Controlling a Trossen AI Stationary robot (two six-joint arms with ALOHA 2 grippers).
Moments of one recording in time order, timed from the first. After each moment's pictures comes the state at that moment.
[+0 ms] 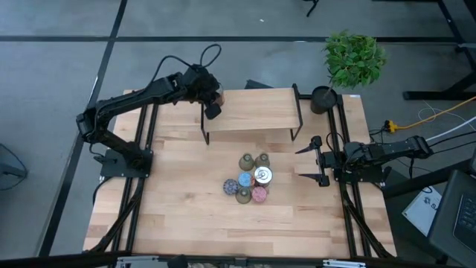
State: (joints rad) left arm 0.56 1.44 1.30 -0.59 -0.07 0.13; right arm 0.22 0.10 0.01 0.02 0.08 -0.17
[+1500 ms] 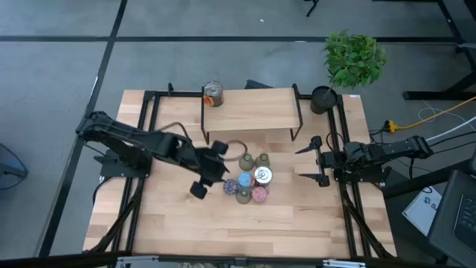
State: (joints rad) left arm -0.26 1.45 1.34 -0.68 -0.10 0.27; right arm 0.22 0.10 0.01 0.02 0.08 -0.17
